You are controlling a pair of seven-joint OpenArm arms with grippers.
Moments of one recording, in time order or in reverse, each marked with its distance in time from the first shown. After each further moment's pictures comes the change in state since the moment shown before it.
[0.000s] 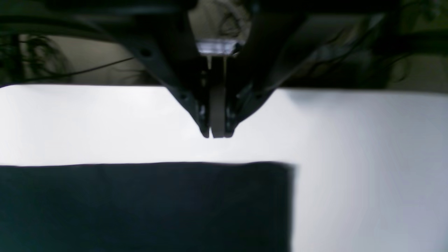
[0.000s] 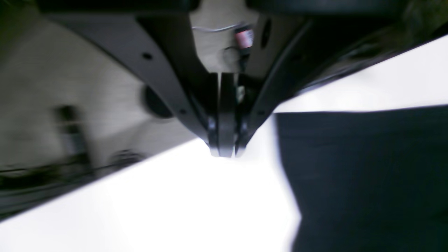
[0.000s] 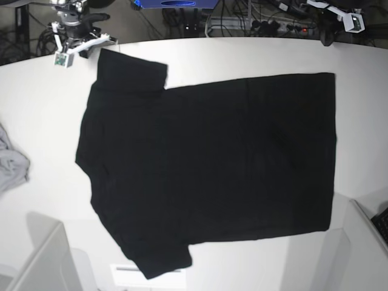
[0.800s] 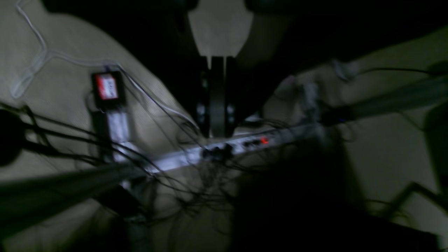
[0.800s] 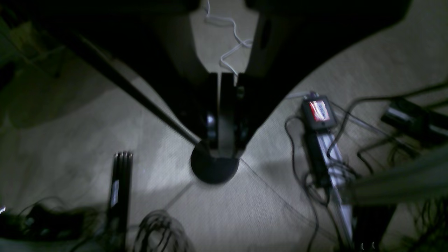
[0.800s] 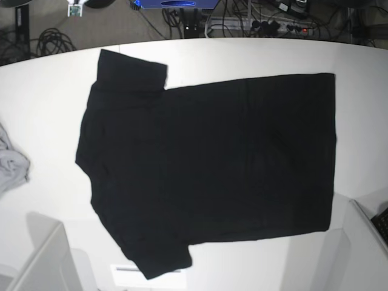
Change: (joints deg) left arm -0.3 -0.7 20.6 -14.2 29.0 21.3 -1.2; right arm -14.4 5.0 -4.9 -15.1 -16.4 -5.2 16.3
